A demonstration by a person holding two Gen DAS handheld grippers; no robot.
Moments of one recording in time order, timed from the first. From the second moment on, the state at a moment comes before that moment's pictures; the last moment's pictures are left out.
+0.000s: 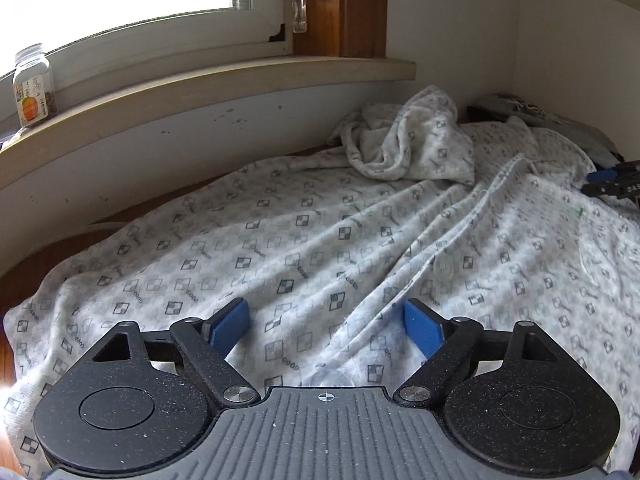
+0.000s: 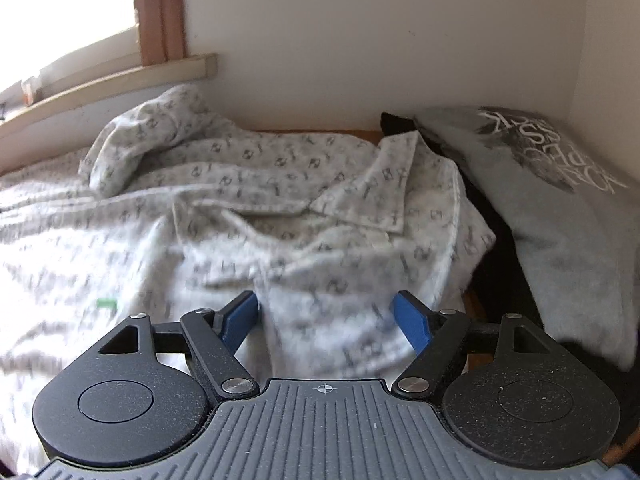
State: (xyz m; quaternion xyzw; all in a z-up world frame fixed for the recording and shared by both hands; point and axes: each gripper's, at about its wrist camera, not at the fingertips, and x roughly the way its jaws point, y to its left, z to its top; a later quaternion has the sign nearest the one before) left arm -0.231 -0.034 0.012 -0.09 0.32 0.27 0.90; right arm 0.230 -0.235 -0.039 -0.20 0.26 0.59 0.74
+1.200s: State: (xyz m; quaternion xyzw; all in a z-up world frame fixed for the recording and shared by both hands) left arm -0.252 0.003 0.016 -0.12 0.30 0.32 0.89; right arm 0.234 -0.157 -0.038 -0.18 0.26 0.63 0.71
